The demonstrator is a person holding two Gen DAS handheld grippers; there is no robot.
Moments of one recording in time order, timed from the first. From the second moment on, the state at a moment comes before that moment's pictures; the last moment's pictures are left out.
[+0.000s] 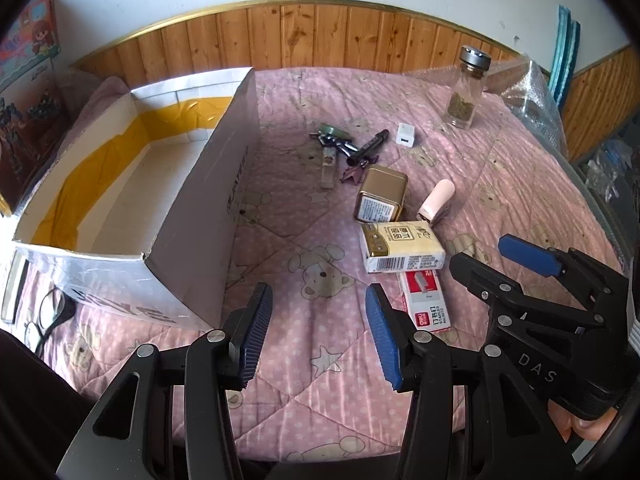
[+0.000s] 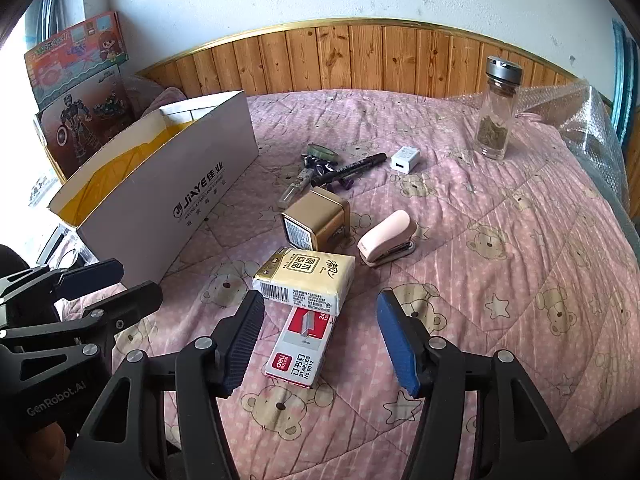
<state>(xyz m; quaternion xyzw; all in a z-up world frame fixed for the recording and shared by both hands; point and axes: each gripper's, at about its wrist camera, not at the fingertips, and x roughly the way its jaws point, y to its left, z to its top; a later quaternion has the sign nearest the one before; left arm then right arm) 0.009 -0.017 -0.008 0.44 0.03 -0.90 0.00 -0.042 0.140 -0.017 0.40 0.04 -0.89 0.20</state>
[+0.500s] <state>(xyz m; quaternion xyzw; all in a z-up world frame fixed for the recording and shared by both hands) -0.006 -0.012 -0.031 0.47 0.07 -0.88 -0.03 -0.068 0.160 -0.038 0.46 -0.03 -0.86 0.21</state>
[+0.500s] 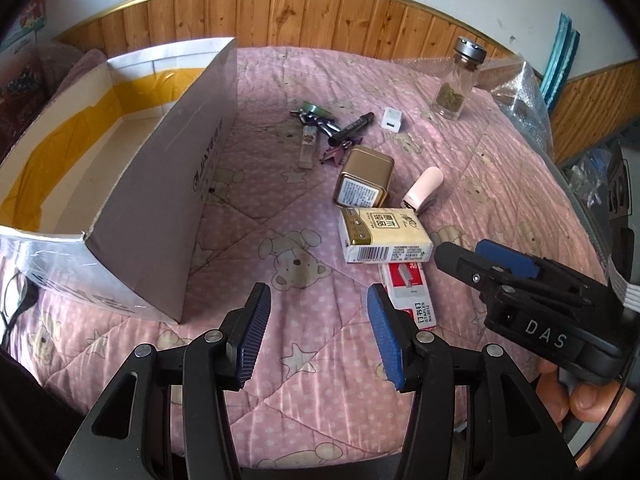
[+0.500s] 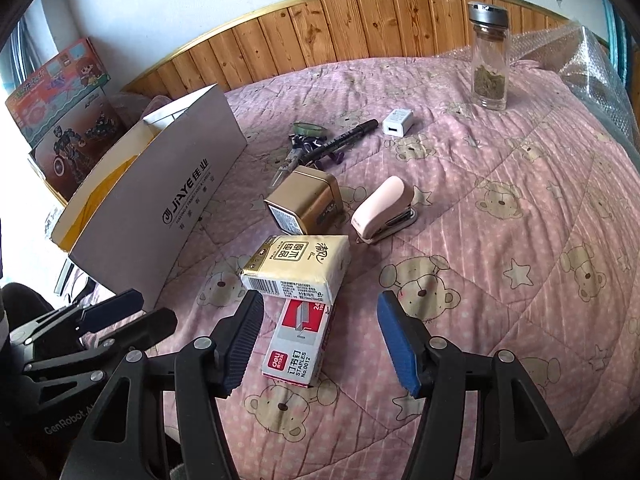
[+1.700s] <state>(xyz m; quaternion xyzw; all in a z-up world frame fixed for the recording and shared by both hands) -0.107 0.093 -0.068 0.45 -0.05 -0.87 -0.18 -0.206 0.201 -0.090 0.53 -0.12 -0.83 0.13</state>
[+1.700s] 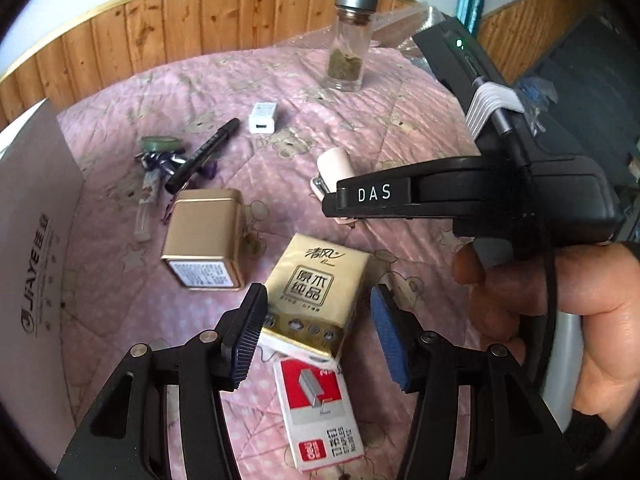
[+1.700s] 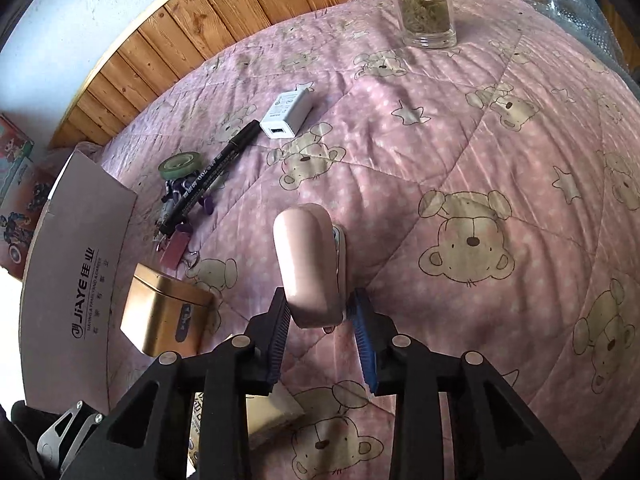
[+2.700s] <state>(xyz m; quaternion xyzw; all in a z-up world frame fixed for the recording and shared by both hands) -0.094 0.053 -0.043 0.45 0.06 -0.88 -0.14 -0.189 0.233 -0.059 0.49 -0.21 -0.83 0.14</state>
